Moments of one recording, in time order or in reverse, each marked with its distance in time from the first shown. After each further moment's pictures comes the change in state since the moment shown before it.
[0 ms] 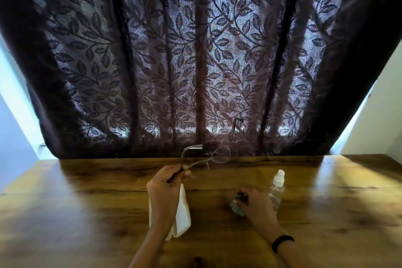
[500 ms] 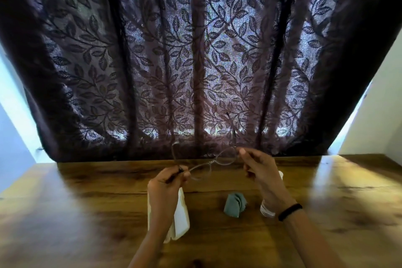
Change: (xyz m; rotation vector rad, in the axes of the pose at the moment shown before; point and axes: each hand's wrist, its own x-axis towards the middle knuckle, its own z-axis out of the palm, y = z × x) left_hand 0.003 -0.007 0.002 -0.167 -0.051 -0.204; right_hand 0.019 -0.041 -0.075 1.059 0.123 0.060
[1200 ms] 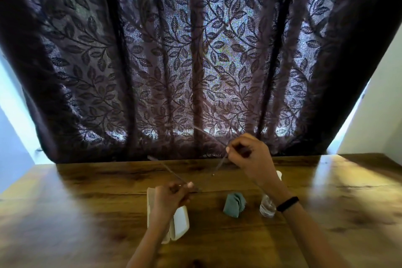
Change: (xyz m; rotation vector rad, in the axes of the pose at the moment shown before) left_hand -0.005 -0.013 -0.003 0.068 -0.165 -0.433; right_hand 0.005 -0.029 0.013 -0.449 -0.085 -0.513
